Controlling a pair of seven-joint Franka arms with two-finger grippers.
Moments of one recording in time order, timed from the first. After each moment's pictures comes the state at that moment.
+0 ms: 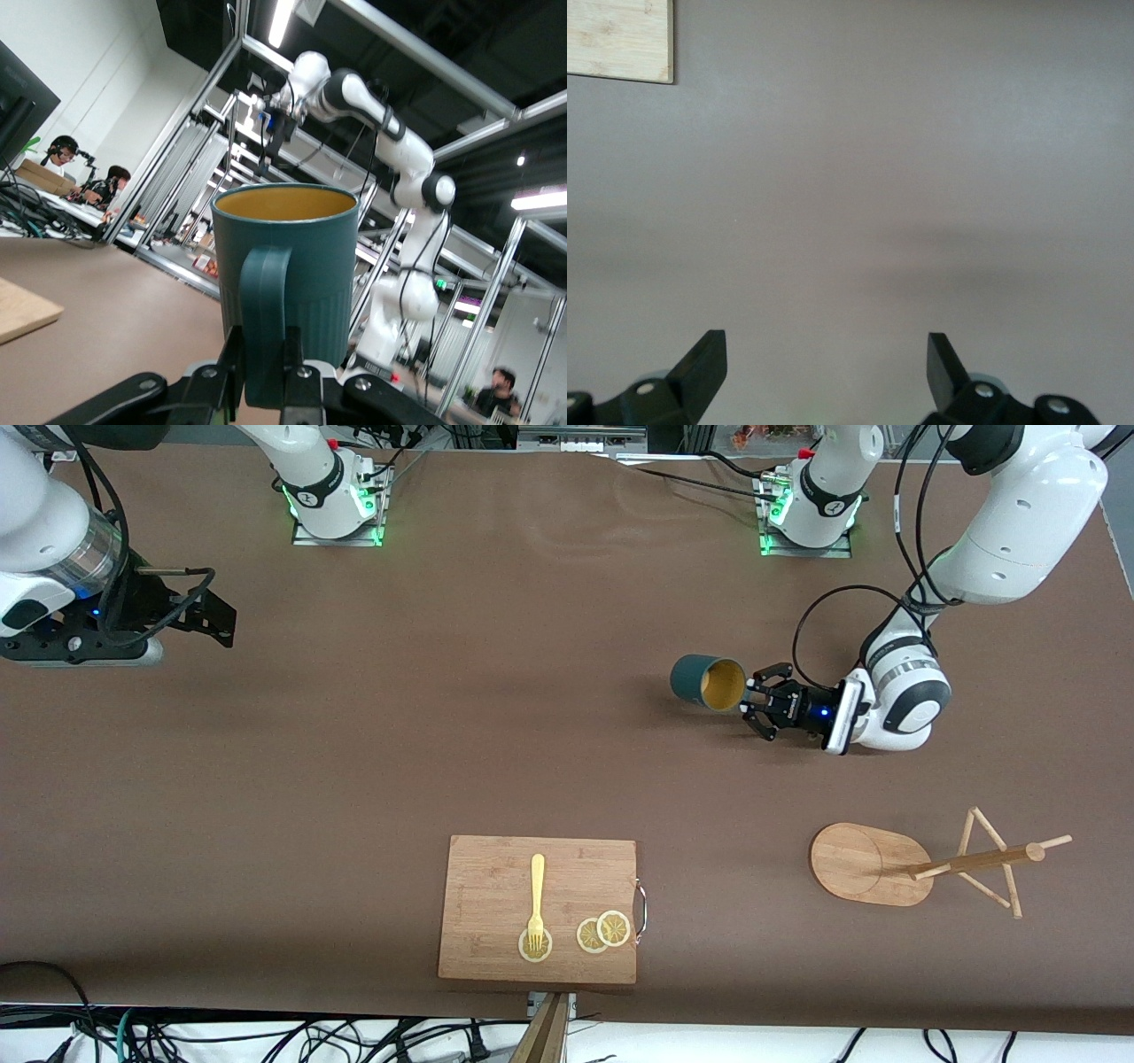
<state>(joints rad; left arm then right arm) 0.22 0.73 -0.13 -2.03 -1.48 1.31 2.19 0.08 0.03 0.09 -1.59 -0.08 1.56 0.12</state>
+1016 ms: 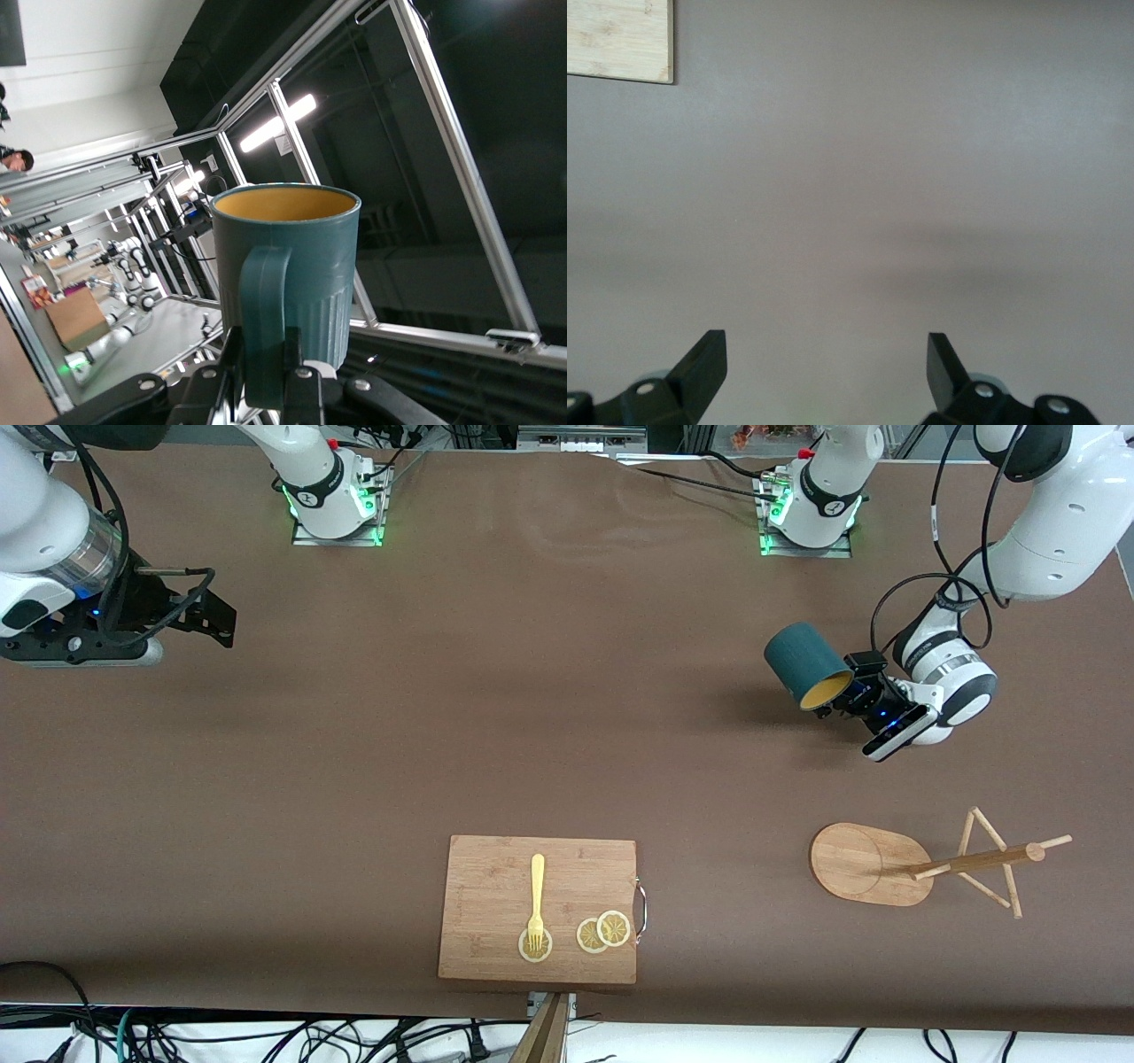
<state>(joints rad) 0.40 0.76 -0.12 -2.06 -1.49 0.95 1.51 0.08 0.03 0.09 -1.59 -0.08 1.56 0.12</state>
